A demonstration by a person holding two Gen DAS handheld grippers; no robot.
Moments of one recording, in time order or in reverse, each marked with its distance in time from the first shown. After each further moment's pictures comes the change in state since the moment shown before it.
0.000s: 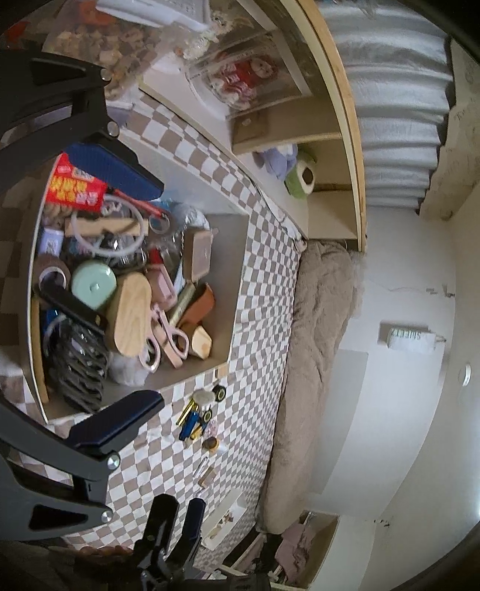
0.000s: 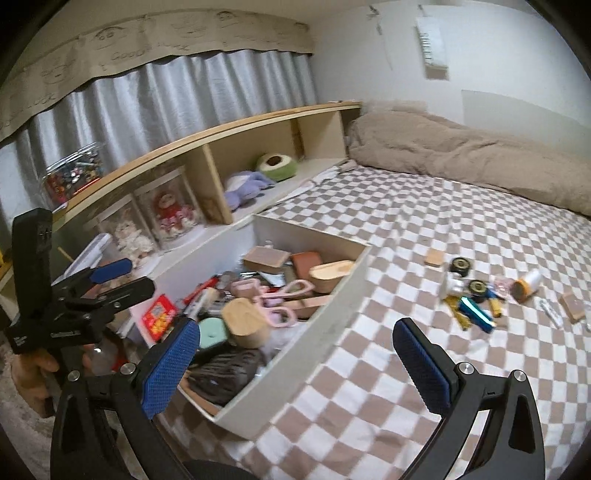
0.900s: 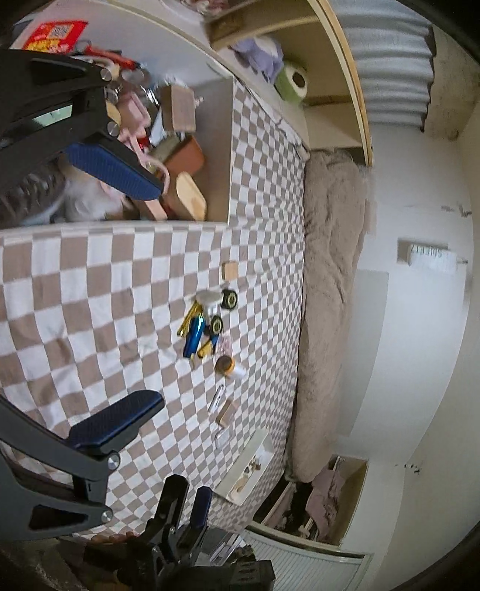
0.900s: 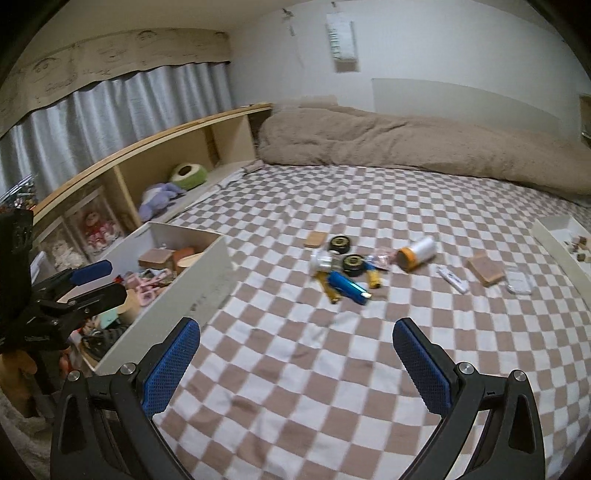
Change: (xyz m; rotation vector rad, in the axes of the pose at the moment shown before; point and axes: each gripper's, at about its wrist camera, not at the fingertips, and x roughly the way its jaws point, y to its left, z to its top) left arm 0.066 -0.145 0.009 0.104 0.062 -0.217; right arm -0.058 -0.139 -0.031 0.113 -0.004 -0.219
